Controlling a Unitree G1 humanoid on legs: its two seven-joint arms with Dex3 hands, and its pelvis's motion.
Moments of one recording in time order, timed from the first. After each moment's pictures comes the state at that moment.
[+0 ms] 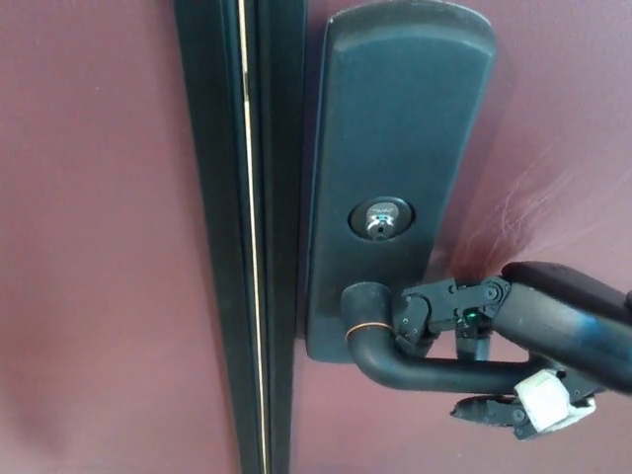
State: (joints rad) left_arm -0.20 0.49 0.08 1.34 0.10 -0.13 -0.23; right_arm -0.14 -0.64 0.24 -0.77 -0.26 0.42 0.63
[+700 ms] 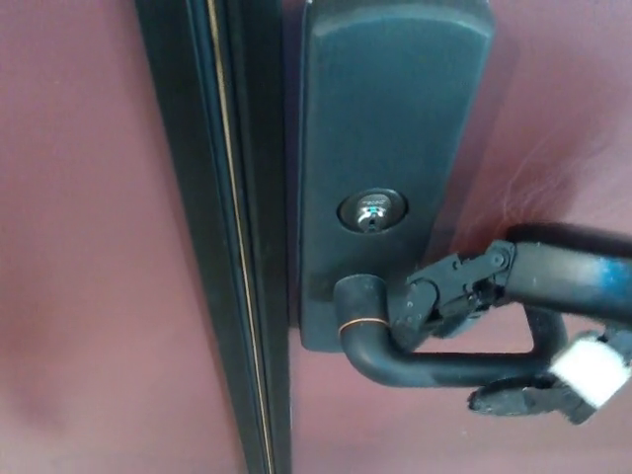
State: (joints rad) left_arm -0.20 0.49 0.07 1.34 0.11 -0.13 -0.23; right_arm -0.46 -0.82 0.19 -0.84 -0.10 0.65 0.93
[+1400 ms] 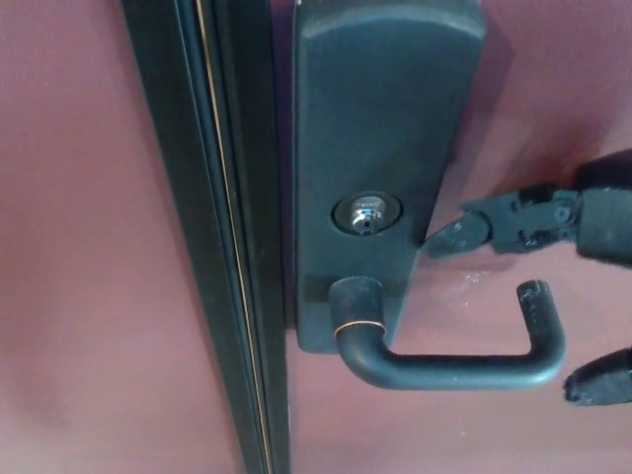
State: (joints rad) left_arm -0.18 0.49 0.06 1.34 0.11 -0.14 -0.23; right_arm -0.87 -1.16 0.19 -1.01 0.05 1.01 1.08
